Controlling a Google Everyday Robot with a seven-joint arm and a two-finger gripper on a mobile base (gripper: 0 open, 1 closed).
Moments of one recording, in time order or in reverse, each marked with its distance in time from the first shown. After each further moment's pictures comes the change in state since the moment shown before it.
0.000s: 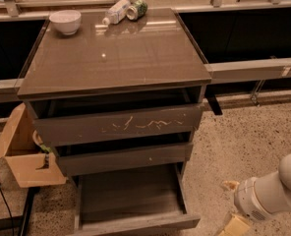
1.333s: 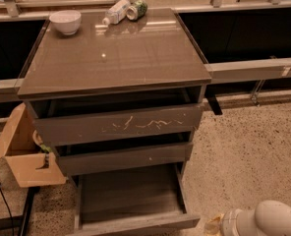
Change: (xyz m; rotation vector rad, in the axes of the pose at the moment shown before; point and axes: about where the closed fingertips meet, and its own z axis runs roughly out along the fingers) arm 0.071 0.002 0.129 0.096 -0.014 0.012
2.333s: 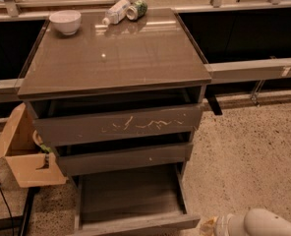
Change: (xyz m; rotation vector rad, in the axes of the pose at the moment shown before) arm 0.034 -0.017 0.065 0.029 -0.024 -0.087
